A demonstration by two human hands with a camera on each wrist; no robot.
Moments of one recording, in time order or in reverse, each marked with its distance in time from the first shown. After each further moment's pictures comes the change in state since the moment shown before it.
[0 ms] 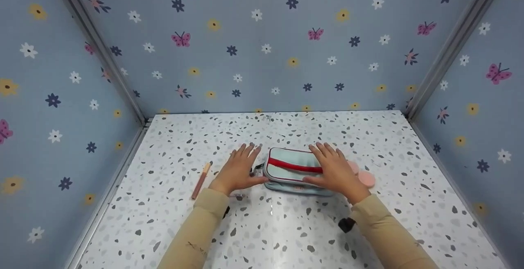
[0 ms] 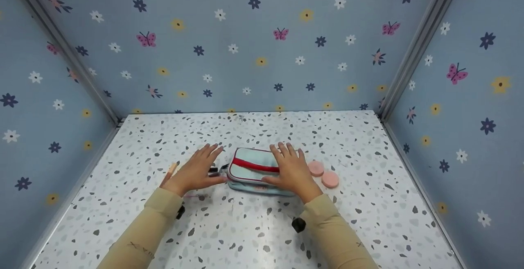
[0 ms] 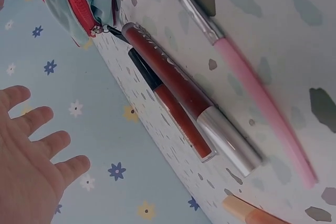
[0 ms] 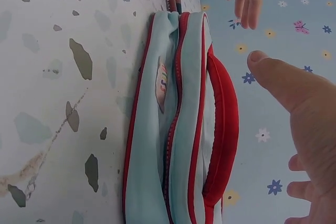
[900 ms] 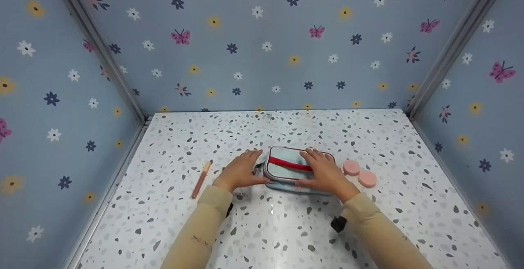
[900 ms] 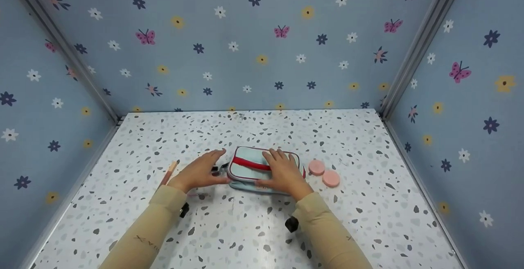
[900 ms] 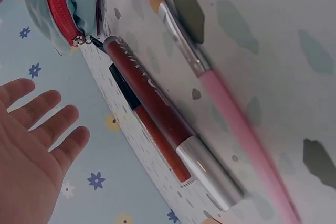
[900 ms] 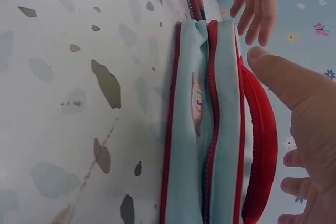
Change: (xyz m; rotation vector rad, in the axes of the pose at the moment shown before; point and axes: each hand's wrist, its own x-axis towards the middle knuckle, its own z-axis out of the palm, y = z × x) left_hand 0.009 -0.004 0.012 -0.123 -0.065 -0.061; right_hand 0.015 -0.008 0.027 0.071 -0.097 -0.016
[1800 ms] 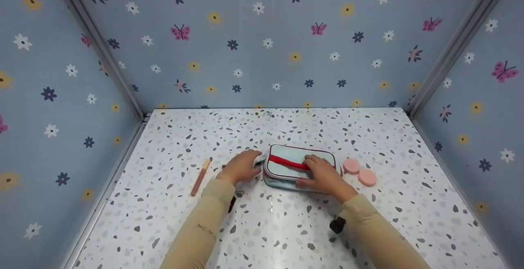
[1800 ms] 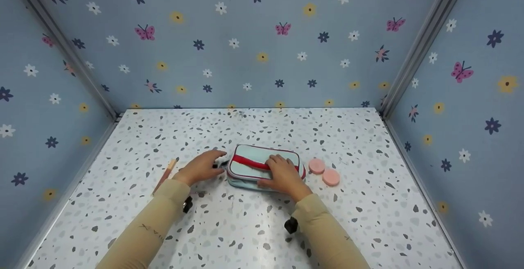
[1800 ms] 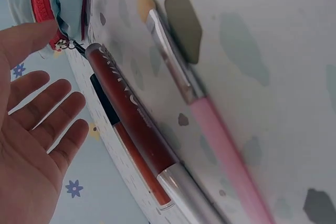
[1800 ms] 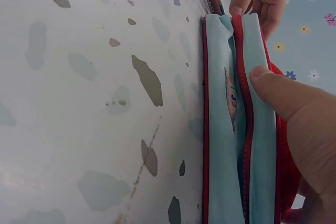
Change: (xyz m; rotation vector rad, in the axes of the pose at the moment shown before) left_hand 0.018 -0.008 0.006 -0.029 -0.023 -0.061; right_hand 0.001 0.007 0.020 0.069 -0.015 -0.021
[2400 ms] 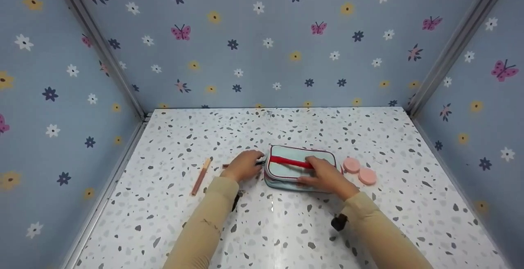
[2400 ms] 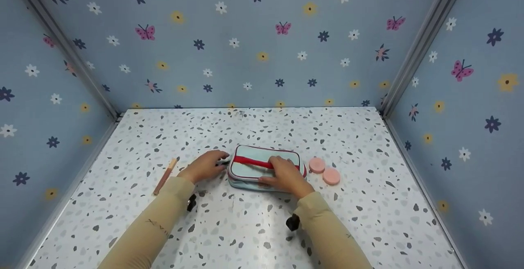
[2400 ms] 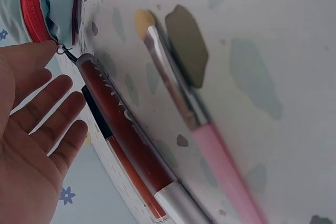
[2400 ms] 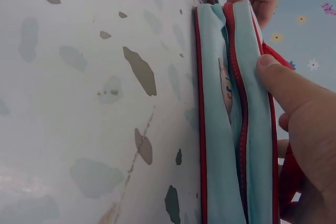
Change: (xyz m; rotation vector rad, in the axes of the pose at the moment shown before) left_hand 0.008 0.003 0.006 0.014 0.004 0.009; right_hand 0.000 0.005 -0.004 0.156 -0.046 0.090
